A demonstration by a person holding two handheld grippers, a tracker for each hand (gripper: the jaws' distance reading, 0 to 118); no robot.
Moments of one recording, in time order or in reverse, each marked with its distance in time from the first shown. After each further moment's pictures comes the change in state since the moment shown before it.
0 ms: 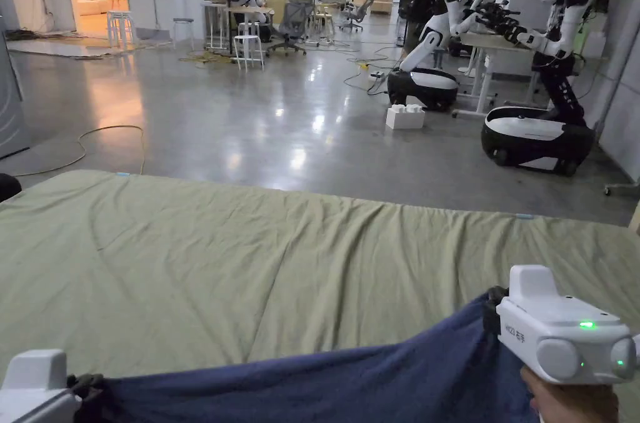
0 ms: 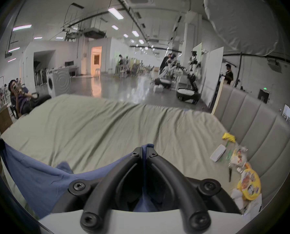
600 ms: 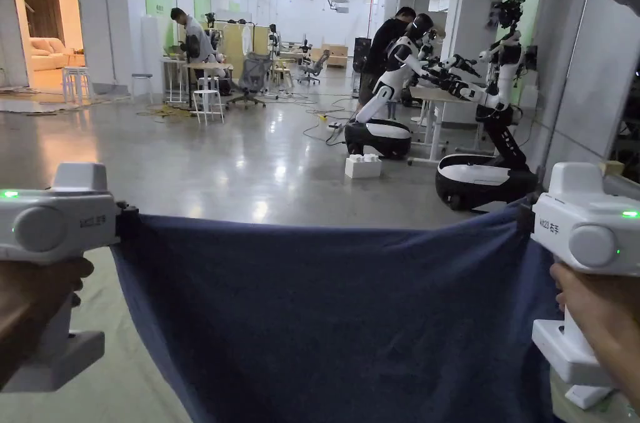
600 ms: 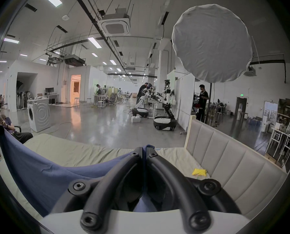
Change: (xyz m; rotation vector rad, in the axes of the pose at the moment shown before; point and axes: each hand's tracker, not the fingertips) left arm 0.073 0.260 -0.010 0.230 -0.106 -0.054; right arm 0.092 0.166 0.045 0.247 -0.138 -0.064
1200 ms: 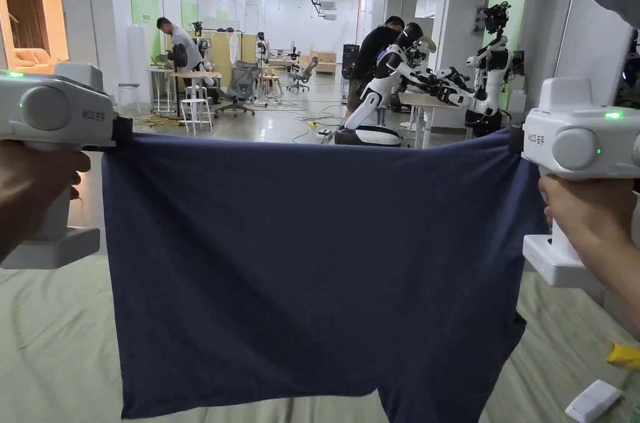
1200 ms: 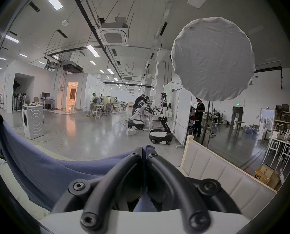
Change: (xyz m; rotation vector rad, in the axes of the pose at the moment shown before) left arm 0.011 0.117 -0.047 0.073 0.045 -0.059; right arm 0.003 0.098 -0.050 0.087 -0.087 0.036
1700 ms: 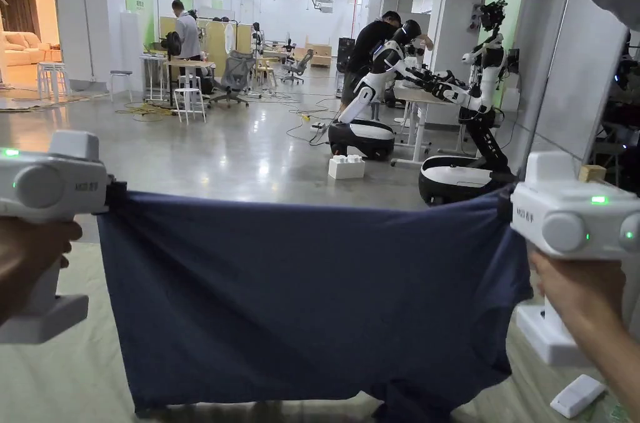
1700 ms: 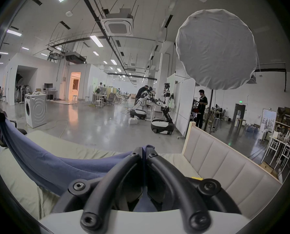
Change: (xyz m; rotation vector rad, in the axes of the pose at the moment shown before) left arm -0.001 -0.063 -0.010 -0.081 -0.029 0.014; right arm -0.010 -0.097 0.015 -0.130 0.041 0.030
